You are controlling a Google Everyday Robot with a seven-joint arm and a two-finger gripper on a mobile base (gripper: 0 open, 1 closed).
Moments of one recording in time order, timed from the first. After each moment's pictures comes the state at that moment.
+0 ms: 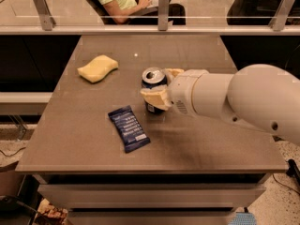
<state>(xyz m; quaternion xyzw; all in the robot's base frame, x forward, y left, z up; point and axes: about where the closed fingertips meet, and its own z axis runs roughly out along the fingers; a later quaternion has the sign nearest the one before) 0.514 -0.020 0.892 -0.39 0.75 0.15 0.51</state>
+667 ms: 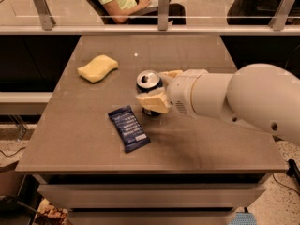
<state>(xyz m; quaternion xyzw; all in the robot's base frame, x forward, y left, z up) 0.512 -0.016 0.896 -0.39 0.75 0.15 0.51</state>
